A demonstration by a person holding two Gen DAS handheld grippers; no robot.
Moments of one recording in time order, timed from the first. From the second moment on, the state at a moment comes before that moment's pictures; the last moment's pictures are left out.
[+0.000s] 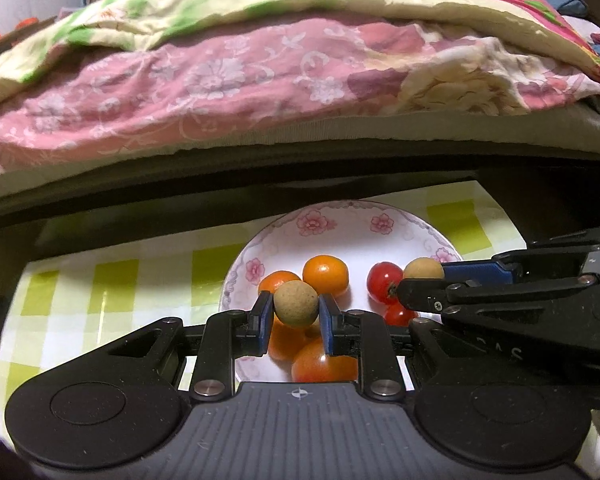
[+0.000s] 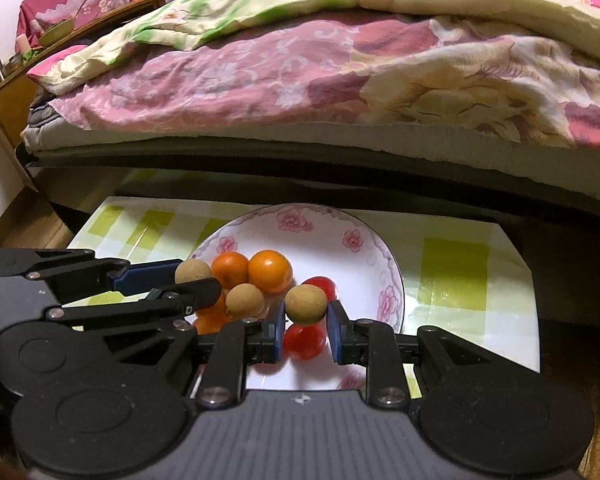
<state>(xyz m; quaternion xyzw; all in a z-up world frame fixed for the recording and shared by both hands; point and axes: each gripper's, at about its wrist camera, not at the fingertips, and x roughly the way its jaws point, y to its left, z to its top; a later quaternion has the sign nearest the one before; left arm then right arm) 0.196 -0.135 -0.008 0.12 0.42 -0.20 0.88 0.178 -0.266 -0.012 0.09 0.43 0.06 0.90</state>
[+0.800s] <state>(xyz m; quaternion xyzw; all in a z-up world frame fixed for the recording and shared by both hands) 0.216 -0.141 -0.023 0.10 0.44 -0.20 0.87 0.194 -0.284 -0.031 0.15 0.44 0.07 0.88</state>
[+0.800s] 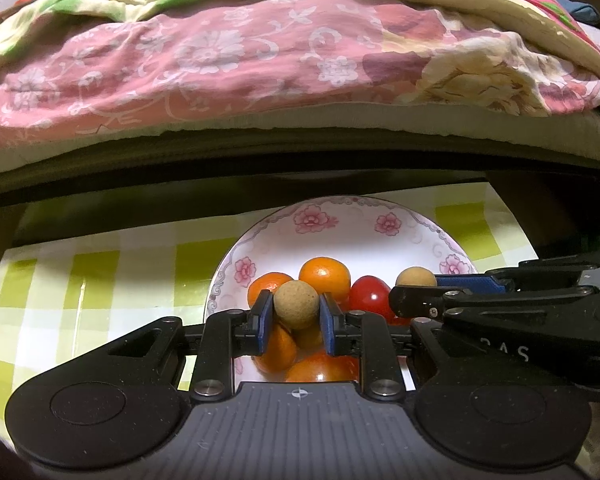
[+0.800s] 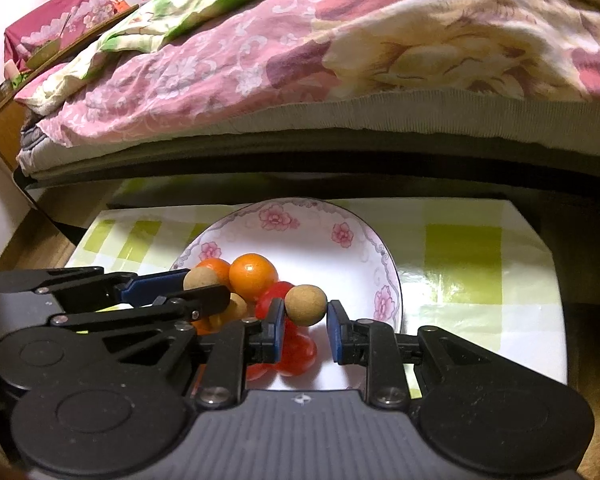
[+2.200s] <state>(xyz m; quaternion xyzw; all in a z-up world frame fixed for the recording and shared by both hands) 0.216 -0.134 -0.014 0.05 0.46 -0.20 0.86 0.194 -0.305 -0.025 0.21 0.45 0.06 0.87</state>
